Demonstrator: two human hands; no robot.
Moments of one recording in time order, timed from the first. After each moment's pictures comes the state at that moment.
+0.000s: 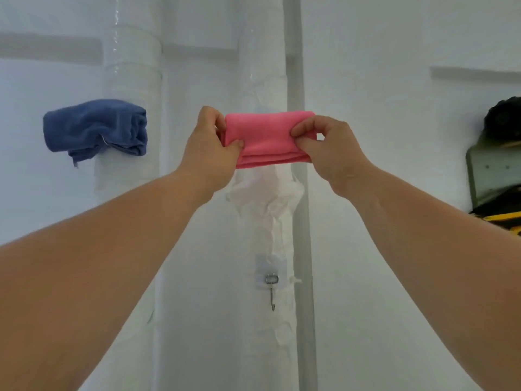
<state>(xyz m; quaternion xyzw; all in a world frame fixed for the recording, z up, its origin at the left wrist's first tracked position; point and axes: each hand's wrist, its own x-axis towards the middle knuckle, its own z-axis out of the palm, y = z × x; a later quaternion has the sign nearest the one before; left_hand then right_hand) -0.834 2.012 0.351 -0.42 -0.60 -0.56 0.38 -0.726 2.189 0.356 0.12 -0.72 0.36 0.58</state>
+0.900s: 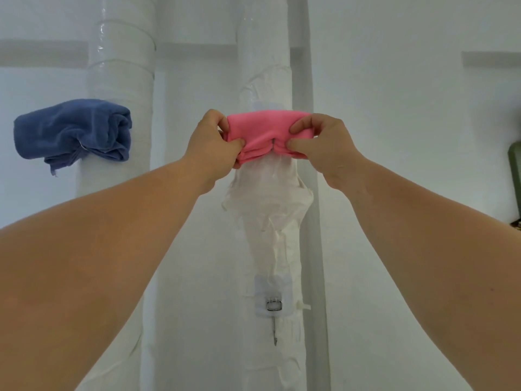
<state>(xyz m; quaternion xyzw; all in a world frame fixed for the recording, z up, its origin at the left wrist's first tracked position) -0.885 2.057 0.389 -0.40 -0.63 -0.58 0.34 -0.797 2.240 0.390 0.14 -0.70 0.43 0.55</state>
